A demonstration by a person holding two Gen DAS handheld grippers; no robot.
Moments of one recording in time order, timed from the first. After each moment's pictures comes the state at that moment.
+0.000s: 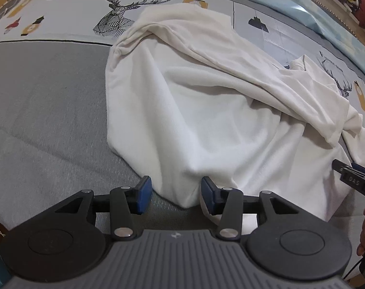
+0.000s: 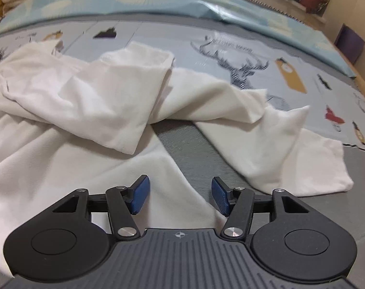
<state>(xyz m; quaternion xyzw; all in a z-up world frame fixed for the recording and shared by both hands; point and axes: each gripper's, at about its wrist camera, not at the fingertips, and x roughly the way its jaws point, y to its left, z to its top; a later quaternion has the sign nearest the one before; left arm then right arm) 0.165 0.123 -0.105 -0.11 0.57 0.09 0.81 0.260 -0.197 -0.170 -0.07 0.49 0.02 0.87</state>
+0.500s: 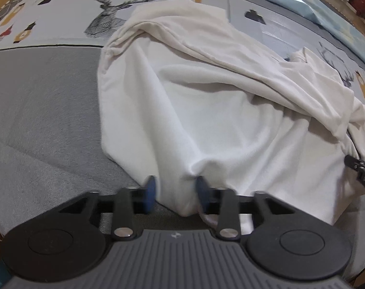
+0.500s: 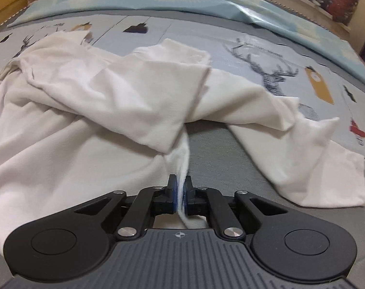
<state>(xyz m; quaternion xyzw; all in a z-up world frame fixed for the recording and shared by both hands) 0.173 0.118 -0.114 -0.09 0.58 0.08 0.81 0.256 -0.188 -0.165 -0.08 0.48 0.08 0.87</state>
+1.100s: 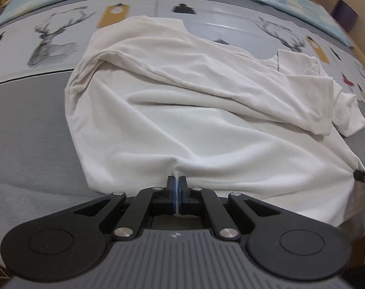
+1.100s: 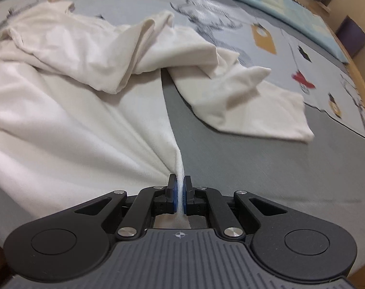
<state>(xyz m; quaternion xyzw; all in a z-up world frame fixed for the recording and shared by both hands) 0.169 0.045 -0.114 -0.03 0.56 -0.03 0.83 0.180 -0.286 -0.150 -0.13 0.55 0.03 0.83</state>
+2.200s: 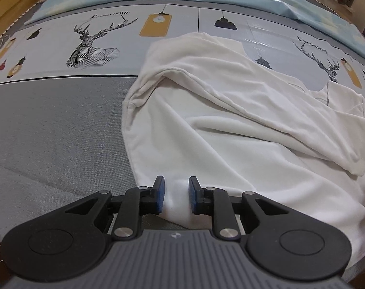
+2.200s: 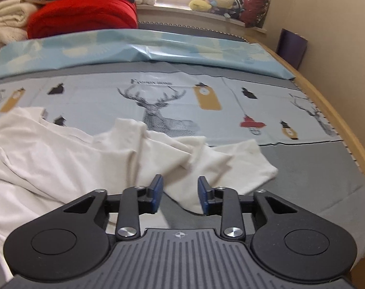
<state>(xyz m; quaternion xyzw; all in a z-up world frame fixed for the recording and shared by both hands) 0.178 0.068 -0.106 -0.03 0.54 0.07 0.84 0.194 -0.293 -0.083 -0.03 0.40 -0.07 0.91</state>
